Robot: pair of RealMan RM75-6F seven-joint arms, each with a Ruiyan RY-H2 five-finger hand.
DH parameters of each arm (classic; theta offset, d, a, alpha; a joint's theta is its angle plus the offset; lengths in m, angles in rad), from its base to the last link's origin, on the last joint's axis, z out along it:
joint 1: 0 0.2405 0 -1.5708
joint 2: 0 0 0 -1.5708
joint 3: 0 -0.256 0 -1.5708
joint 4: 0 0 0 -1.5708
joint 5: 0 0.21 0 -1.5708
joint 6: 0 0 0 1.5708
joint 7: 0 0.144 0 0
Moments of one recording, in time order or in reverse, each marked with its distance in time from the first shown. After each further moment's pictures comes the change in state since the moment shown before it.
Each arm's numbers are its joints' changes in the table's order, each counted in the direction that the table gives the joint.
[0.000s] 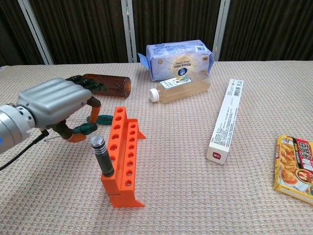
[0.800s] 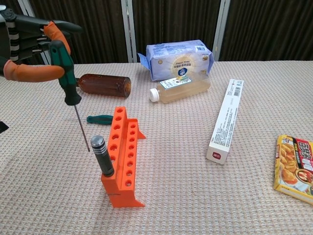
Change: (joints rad) left arm 0.161 0.330 0.007 0.329 0.326 0.048 -1.210; right arm -0.001 -0.003 0.005 0.006 -0.007 0.004 -0.012
